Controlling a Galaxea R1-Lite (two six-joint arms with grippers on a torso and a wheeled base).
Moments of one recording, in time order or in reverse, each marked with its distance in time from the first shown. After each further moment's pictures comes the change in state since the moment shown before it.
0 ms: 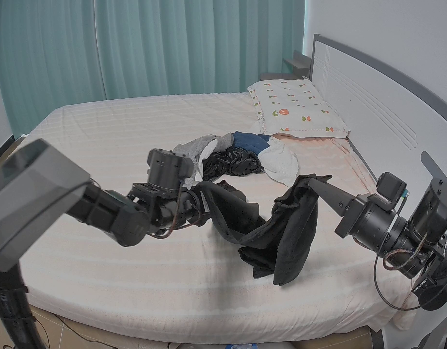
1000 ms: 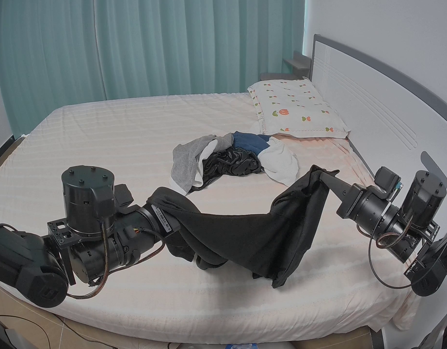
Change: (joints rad) left arm -0.100 -0.481 0.557 -0.285 -0.018 -0.321; right arm -0.157 0.101 -0.043 -0.002 0.003 0.029
